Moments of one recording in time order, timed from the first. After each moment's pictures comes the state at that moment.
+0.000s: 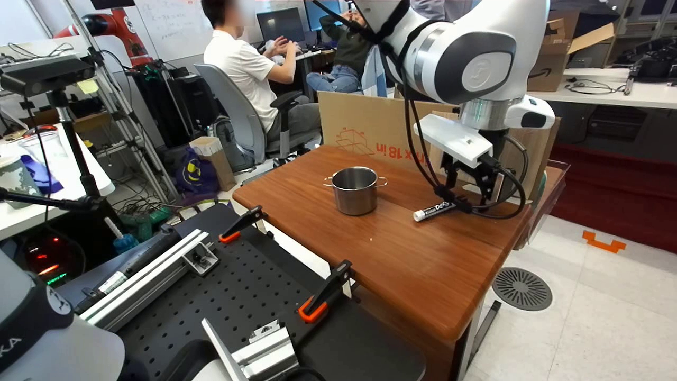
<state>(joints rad) -0.24 0.79 -0.05 -1.68 0.17 2.46 -0.08</state>
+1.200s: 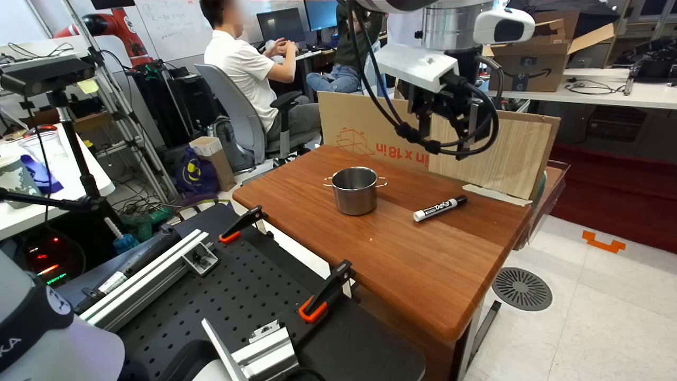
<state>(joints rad) -0.21 0.36 -0.05 -2.05 0.16 2.48 -0.08</state>
